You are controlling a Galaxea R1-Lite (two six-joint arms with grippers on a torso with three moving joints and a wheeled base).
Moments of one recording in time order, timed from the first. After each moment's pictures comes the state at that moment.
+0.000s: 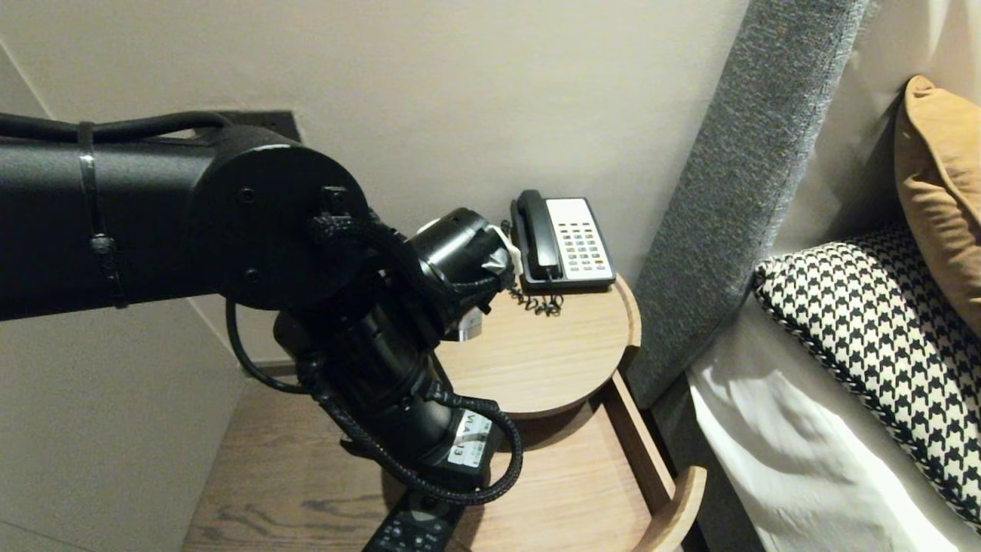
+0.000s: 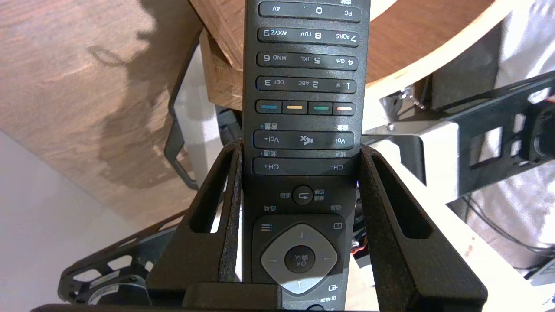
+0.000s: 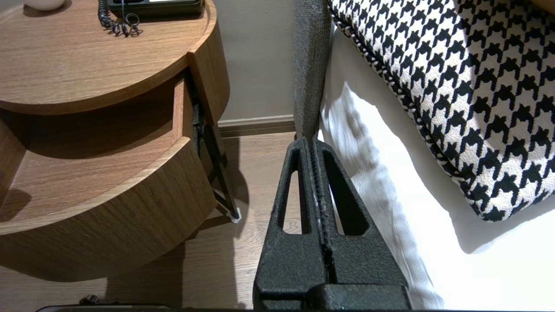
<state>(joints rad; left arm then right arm) -0.91 1.90 -1.69 1.02 -0.05 -0.53 0.01 0.00 0.00 -0.10 -0.02 0.02</state>
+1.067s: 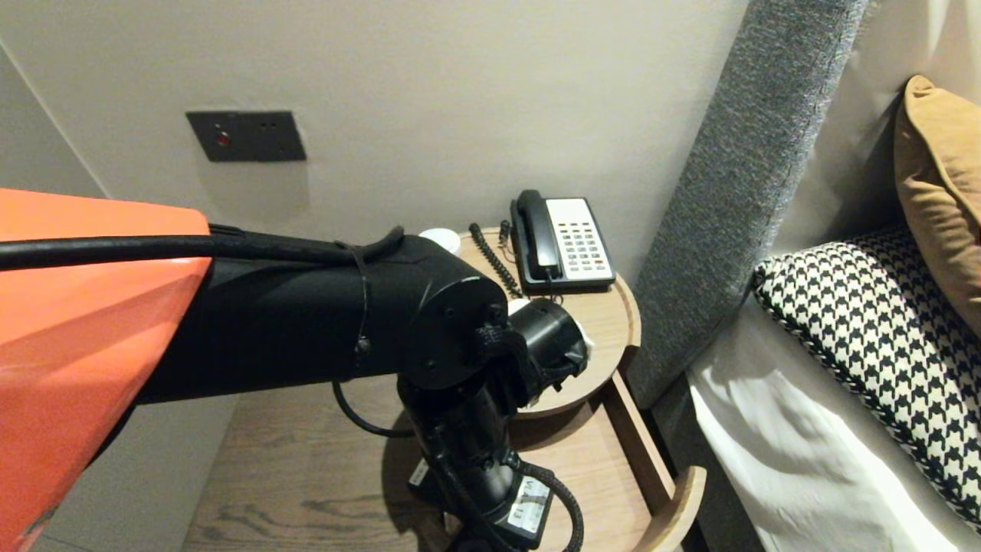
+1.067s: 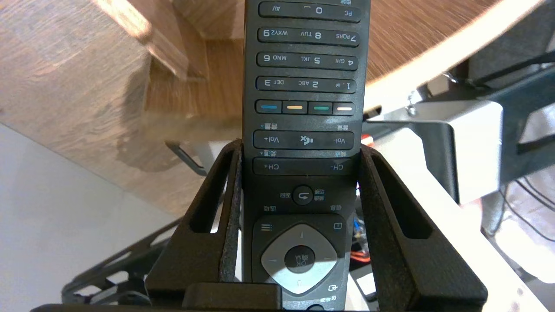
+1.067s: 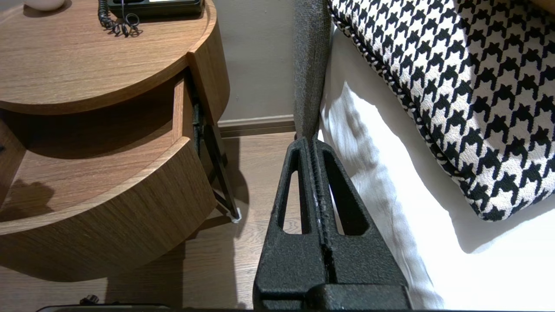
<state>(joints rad) -0.98 2.08 -1.71 0.99 -0.09 -0.48 0.01 0.00 0.00 -0.10 -0.02 0.02</state>
